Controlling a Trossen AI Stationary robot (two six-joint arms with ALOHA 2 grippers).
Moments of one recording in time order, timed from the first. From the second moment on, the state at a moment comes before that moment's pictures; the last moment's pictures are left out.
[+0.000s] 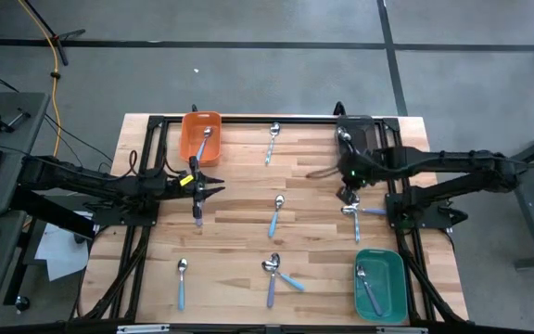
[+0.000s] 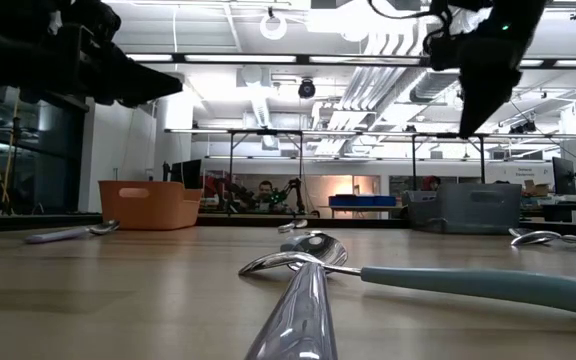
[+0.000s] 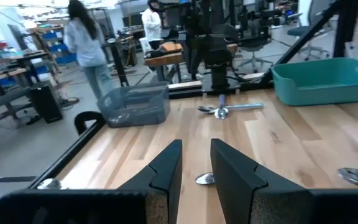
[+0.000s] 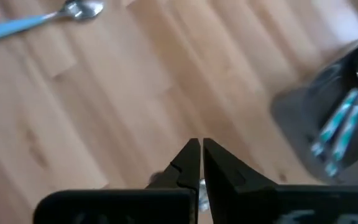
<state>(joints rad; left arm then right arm) -0.02 0.77 0.11 0.62 -0.17 0.16 -0.09 1.09 0.90 -0.98 0.20 0.43</state>
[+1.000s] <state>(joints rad) -0.02 0.77 0.11 0.56 -0.14 0.10 0.30 1.43 0.86 -0.49 0.17 0.68</state>
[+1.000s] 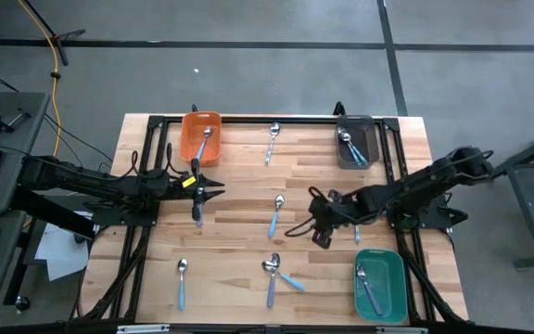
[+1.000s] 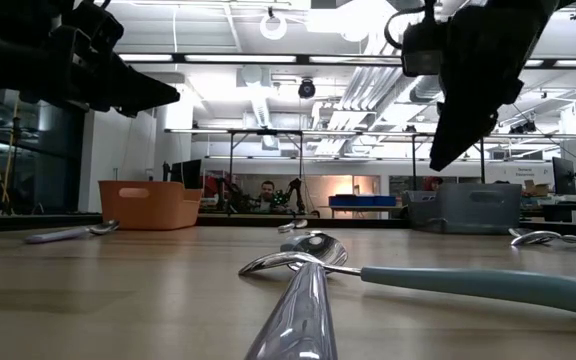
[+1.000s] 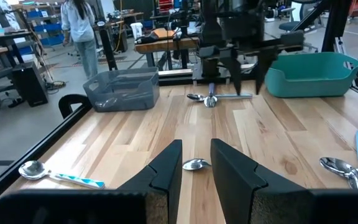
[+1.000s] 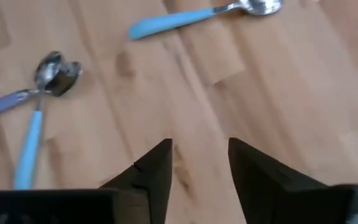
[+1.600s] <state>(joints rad) -0.02 0.77 0.11 0.56 -0.14 0.10 0.46 1.53 0.96 -0.45 0.23 0.83</state>
